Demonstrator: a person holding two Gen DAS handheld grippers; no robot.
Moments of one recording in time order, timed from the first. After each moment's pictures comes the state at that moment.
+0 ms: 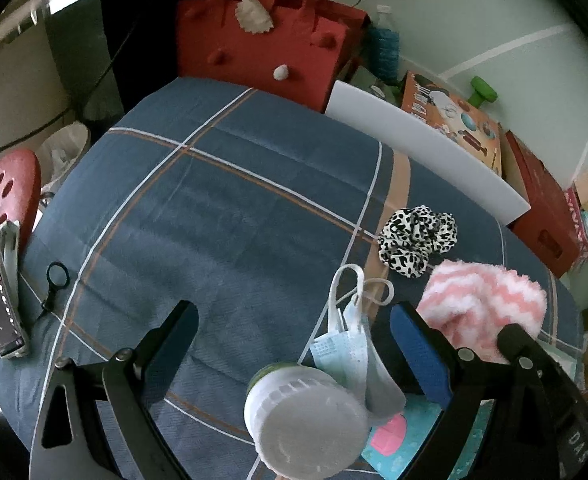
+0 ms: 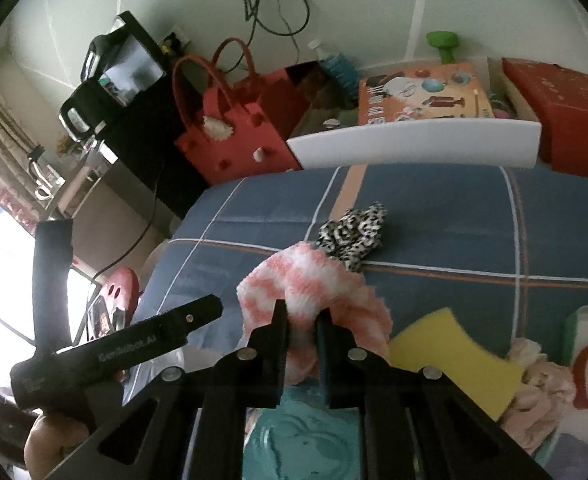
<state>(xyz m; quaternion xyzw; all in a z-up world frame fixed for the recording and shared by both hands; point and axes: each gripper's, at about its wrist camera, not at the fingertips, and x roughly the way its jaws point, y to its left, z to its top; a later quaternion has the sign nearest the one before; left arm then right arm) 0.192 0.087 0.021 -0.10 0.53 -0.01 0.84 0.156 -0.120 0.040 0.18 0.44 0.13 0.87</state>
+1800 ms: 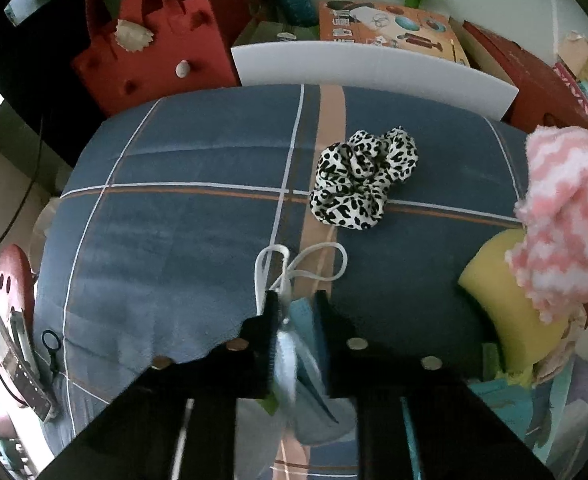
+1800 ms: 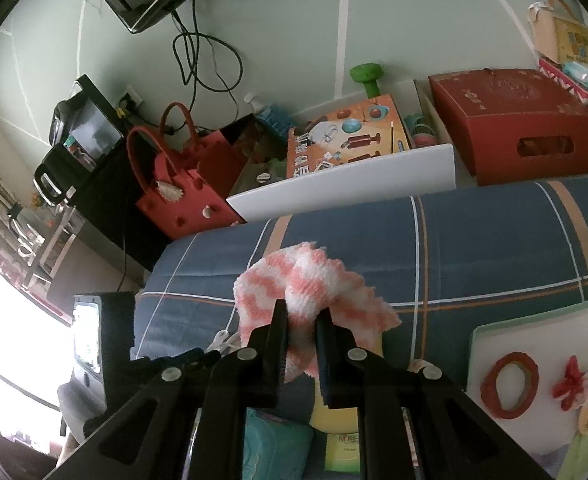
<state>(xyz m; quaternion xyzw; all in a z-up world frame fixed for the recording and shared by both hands) 0.205 -0.003 -0.008 0.08 0.57 -0.05 0.82 0.140 -0.205 0.067 0.22 0.40 0.06 0.89</state>
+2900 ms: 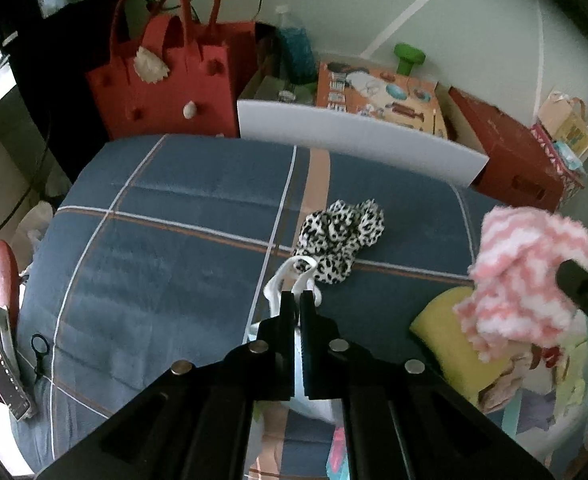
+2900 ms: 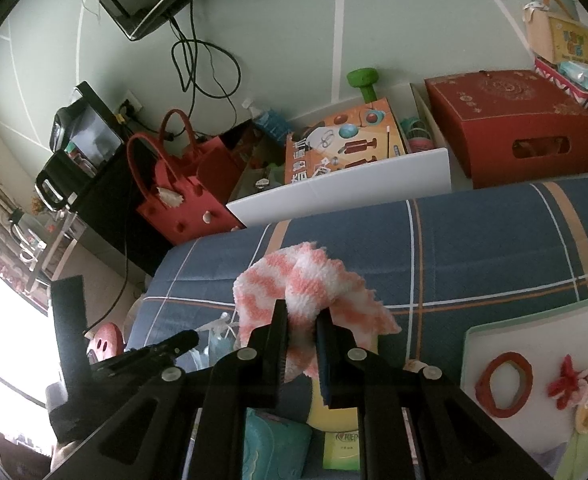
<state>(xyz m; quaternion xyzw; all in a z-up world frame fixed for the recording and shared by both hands) 0.199 0.011 0.039 0.00 0.50 -0.08 0.86 0.136 -0.210 0.073 0.23 0.40 0.06 0.89</state>
